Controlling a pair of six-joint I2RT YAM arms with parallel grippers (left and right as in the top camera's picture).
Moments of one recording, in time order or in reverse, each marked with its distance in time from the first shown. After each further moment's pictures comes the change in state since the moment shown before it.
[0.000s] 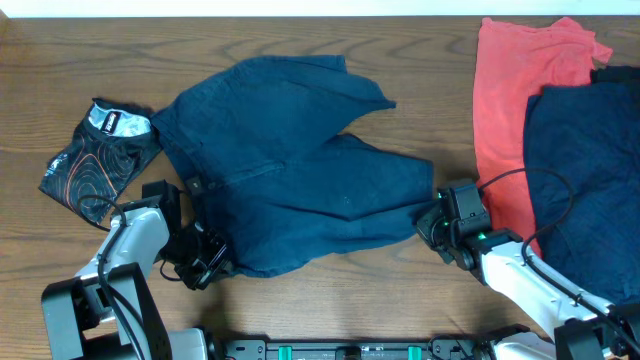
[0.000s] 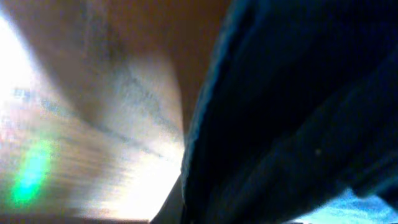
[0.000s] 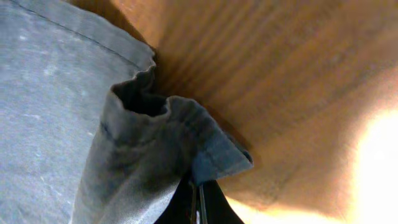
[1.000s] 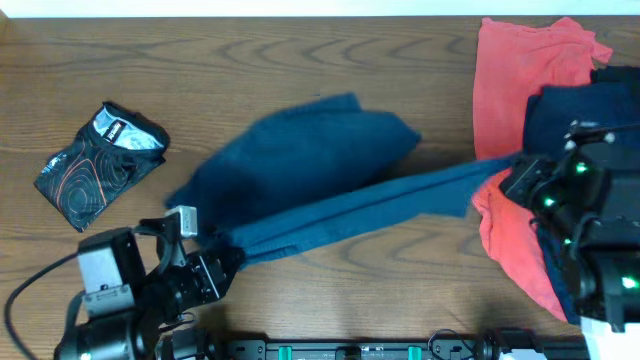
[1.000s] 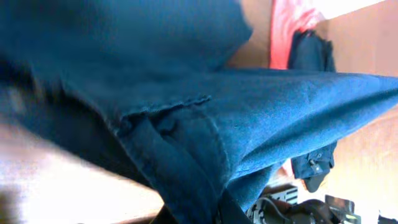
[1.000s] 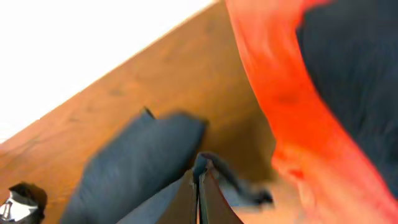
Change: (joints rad) left arm -0.011 -0.889 0.281 -0.356 0.282 0.275; right arm -0.308 -0.466 0.692 -0.667 0.040 -0.645
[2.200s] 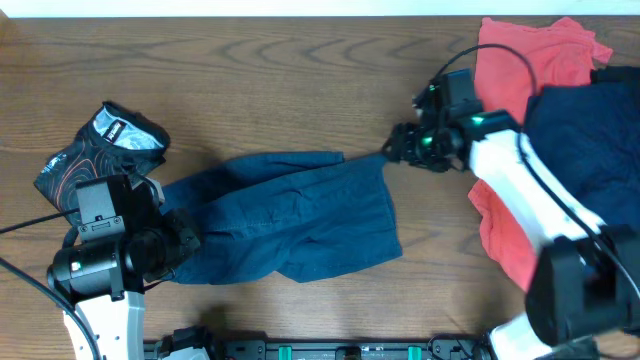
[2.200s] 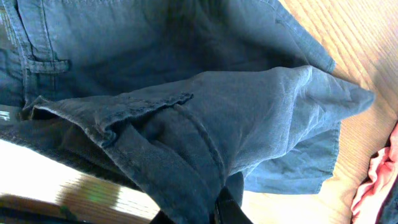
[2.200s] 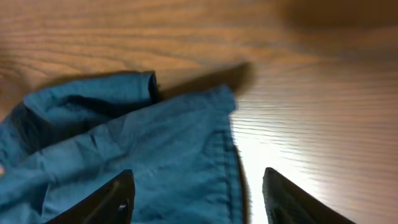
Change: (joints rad) left arm 0.012 0.307 0.043 0.068 -0.417 -0.133; right arm 0.264 0.851 0.108 0.158 -0.311 -0.080
